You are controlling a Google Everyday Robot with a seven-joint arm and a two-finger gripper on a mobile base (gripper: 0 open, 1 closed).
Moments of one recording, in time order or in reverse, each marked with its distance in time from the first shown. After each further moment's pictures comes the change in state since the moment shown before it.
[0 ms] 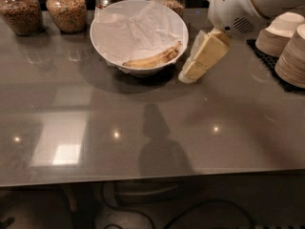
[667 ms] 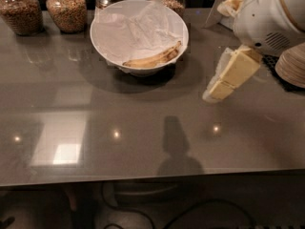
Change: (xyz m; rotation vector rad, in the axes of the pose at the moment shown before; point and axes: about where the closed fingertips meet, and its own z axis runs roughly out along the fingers) arm 0.040 0.035 -0.035 -0.046 0.120 0.044
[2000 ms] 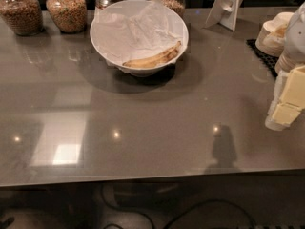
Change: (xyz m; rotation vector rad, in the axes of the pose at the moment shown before) arm 0.099 0.028 -0.035 -0.188 0.346 0.081
